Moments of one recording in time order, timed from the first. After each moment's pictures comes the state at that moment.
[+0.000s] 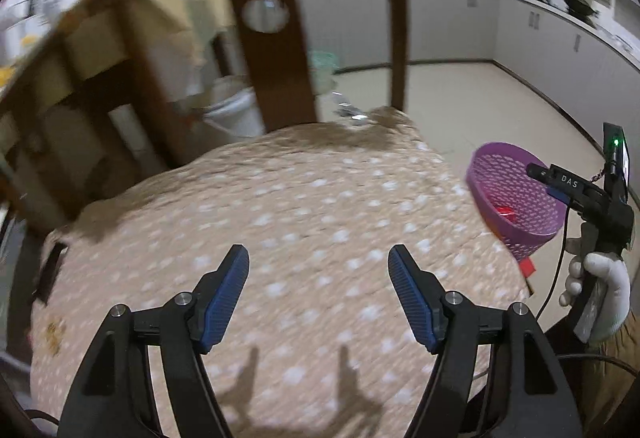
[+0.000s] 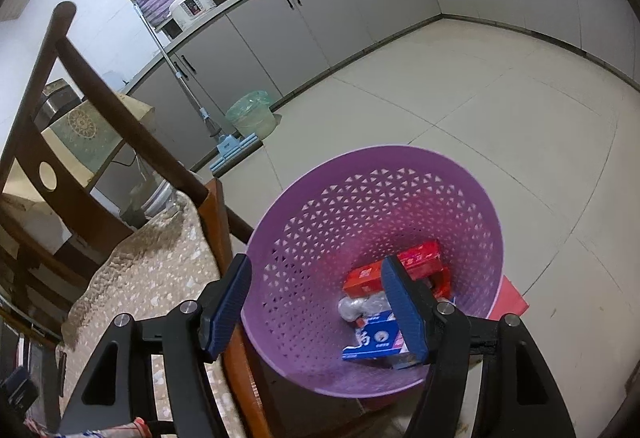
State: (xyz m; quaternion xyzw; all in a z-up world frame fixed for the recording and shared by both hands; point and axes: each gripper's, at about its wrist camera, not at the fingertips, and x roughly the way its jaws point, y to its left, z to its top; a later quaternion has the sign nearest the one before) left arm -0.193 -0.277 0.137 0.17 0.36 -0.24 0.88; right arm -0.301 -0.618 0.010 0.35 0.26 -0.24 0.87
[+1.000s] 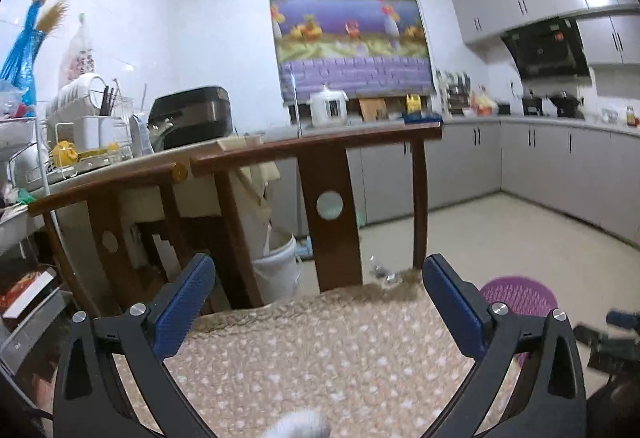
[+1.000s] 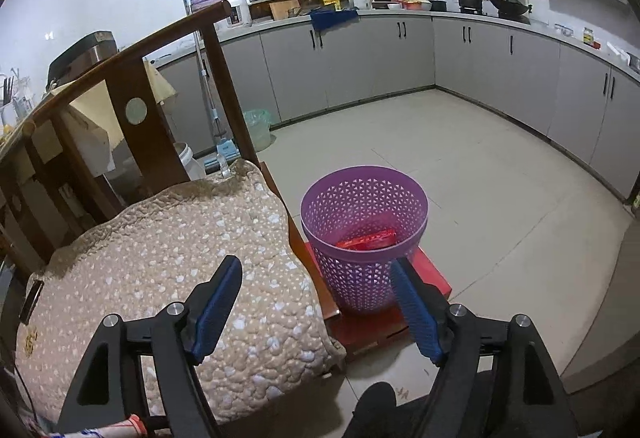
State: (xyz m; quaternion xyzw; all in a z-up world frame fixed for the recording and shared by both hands) left arm -0.246 -0.210 0.226 0.08 0.09 -0.26 0.96; right arm -0.416 -0.431 0.118 0.20 0.26 -0.30 0.89
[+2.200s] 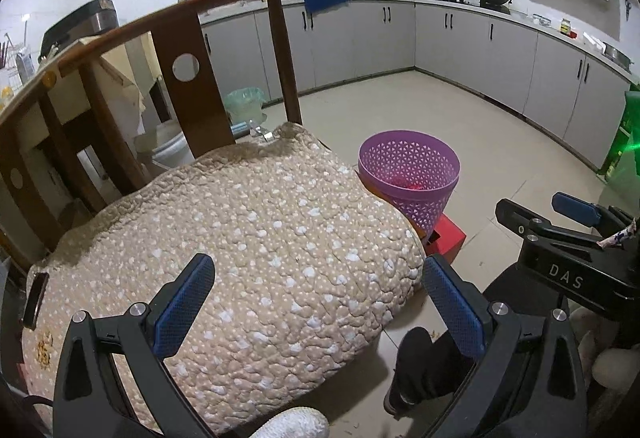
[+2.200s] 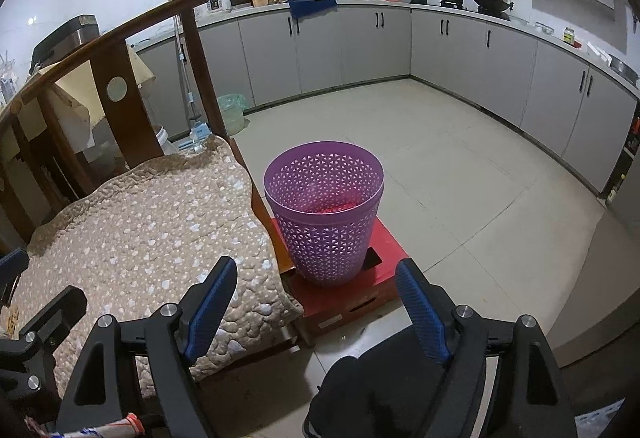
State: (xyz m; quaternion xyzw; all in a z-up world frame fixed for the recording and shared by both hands) left arm -0.319 -0.276 0.150 0.19 0.30 -0.38 0.85; right arm -0.458 -0.419 0.109 0.19 0.30 -0.34 0.87
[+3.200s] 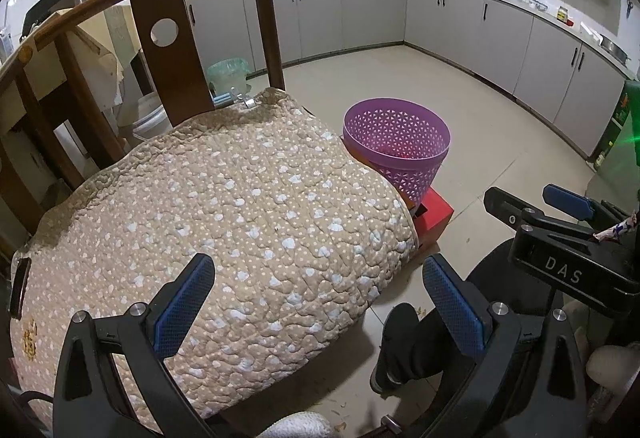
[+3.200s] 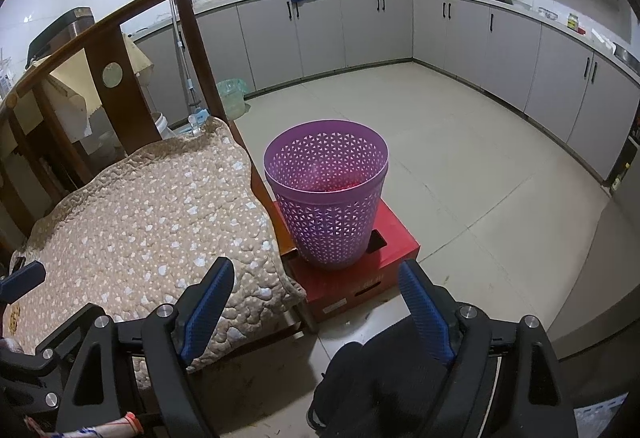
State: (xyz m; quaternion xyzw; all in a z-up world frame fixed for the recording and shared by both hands) left arm -0.314 -0.282 0.131 0.20 0.35 -0.39 0.83; right arm -0.455 -0.421 0.094 0.21 0.32 -0.33 0.86
